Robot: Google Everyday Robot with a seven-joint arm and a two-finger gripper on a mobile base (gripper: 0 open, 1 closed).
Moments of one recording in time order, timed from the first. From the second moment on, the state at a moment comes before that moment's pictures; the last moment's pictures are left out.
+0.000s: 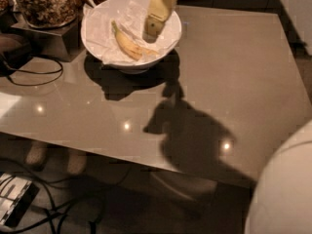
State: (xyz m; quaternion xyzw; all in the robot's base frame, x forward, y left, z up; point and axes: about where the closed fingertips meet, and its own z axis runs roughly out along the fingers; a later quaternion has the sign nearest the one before) arm 0.599 -0.031 1.028 -0.57 0.80 0.02 0.19
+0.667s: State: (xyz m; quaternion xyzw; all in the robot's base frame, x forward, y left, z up) arm 0.619 -0.015 1.033 -0.55 0.80 0.06 0.22
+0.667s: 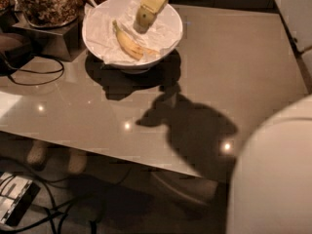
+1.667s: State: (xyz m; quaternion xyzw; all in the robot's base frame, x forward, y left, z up) arm 0.689 0.015 1.019 -0.49 0.84 0.09 0.22
